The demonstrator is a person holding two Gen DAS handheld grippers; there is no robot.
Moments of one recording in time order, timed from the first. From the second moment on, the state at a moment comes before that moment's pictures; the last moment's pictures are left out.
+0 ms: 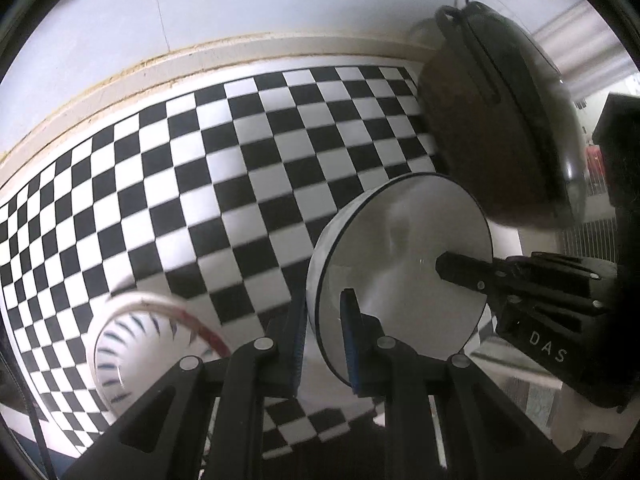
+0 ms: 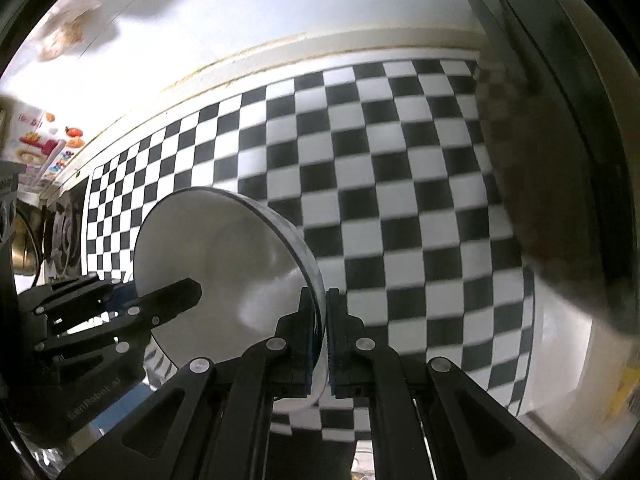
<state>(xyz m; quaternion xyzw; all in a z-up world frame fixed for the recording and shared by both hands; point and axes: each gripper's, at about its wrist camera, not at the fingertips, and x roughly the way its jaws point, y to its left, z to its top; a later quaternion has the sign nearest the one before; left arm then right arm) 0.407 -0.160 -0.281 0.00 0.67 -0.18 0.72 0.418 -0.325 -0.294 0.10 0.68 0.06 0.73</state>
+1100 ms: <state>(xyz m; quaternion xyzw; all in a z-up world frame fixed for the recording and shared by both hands) 0.352 -0.149 -0.338 0.02 0.72 -0.16 0.68 0.347 -0.310 -0.369 0.13 0.73 0.08 0.67</state>
